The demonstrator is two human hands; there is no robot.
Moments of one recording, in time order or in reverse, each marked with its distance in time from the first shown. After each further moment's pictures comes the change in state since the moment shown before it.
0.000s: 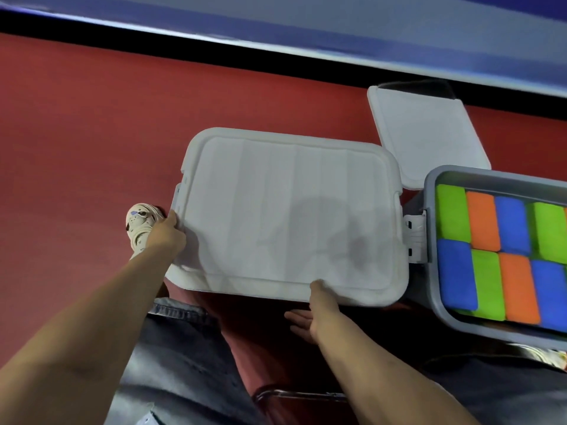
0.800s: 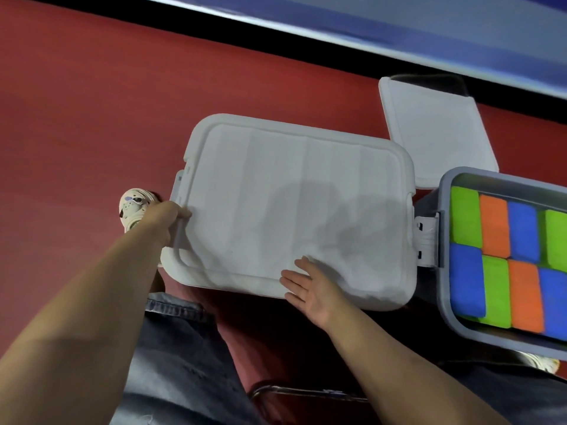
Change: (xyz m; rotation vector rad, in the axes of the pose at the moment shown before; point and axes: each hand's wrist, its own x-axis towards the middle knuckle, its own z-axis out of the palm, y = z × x) left_hand 0.044 -0.006 -0.003 -0.806 -0.155 -0.424; right_hand 0.008 -0.018 0.018 -0.004 -0.379 -0.199
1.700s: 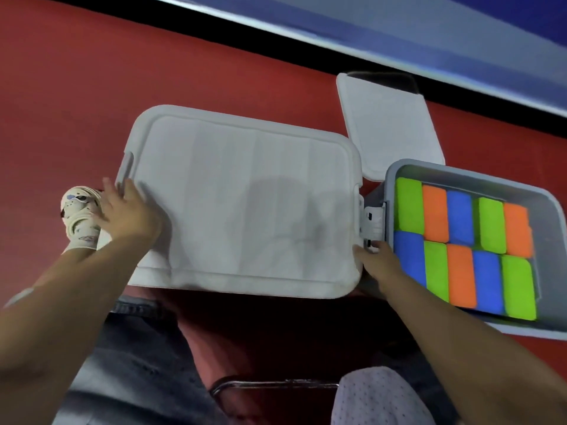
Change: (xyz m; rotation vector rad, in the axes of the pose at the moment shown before) left_hand -0.030 -0.021 0.060 0.746 0.446 0.558; right_hand -0.007 -0.096 -0.172 -0.759 0.746 -0.359
